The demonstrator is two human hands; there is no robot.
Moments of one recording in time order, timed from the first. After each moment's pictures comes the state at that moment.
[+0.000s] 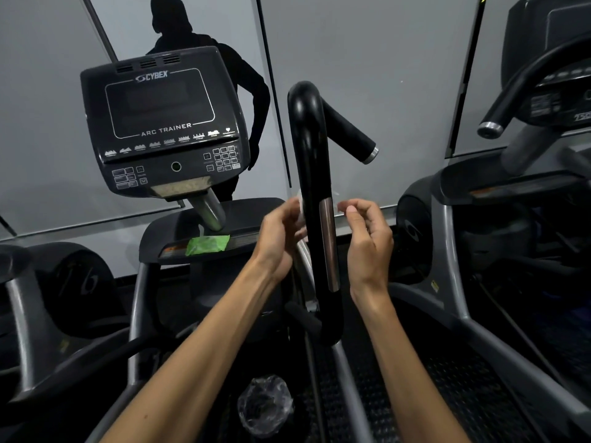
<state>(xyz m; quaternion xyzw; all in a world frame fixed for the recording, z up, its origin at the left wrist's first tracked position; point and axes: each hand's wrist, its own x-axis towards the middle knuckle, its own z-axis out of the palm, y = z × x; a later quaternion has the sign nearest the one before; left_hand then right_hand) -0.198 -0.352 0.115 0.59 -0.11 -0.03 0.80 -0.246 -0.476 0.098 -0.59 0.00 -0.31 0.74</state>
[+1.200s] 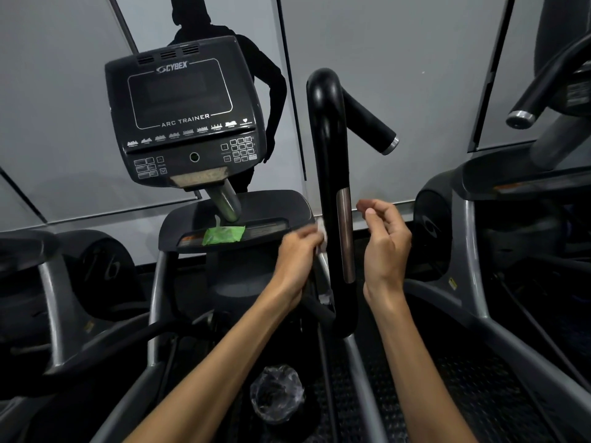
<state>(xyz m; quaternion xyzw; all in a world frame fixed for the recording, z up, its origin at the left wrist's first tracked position) -0.234 -0.352 0.086 0.74 -0.04 0.05 0.67 -0.249 -0.471 0.090 -0.56 0.03 -0.30 0.77</state>
